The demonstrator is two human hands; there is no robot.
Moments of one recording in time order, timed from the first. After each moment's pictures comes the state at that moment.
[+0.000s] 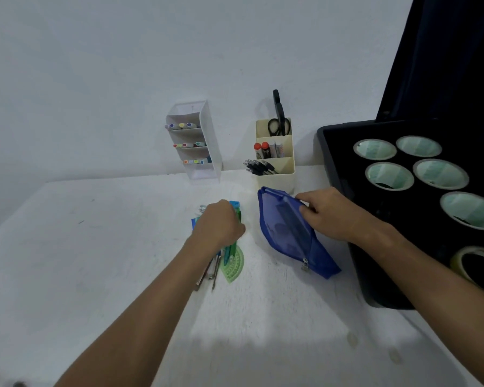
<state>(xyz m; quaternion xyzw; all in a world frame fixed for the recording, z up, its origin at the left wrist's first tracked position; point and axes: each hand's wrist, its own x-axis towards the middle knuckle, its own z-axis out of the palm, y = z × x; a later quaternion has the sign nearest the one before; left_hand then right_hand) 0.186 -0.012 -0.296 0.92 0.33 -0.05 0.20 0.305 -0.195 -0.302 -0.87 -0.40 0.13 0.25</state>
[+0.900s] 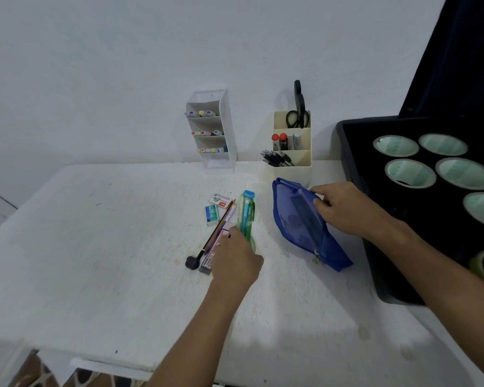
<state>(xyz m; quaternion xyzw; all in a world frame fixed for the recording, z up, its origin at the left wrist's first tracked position) 0.134 -0.060 -0.348 0.88 0.43 -0.01 0.19 0.297 -0.191 -0.302 -0.88 -0.38 0.11 0.24</state>
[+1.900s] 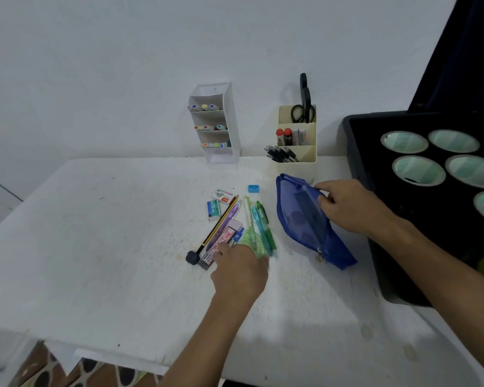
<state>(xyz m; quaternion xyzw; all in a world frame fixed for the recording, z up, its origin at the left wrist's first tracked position) 0.121 -0.076 -0.348 0.86 0.47 -0.08 0.18 0.296 -0.188 -0.304 -0.89 -0.37 0.09 0.24</state>
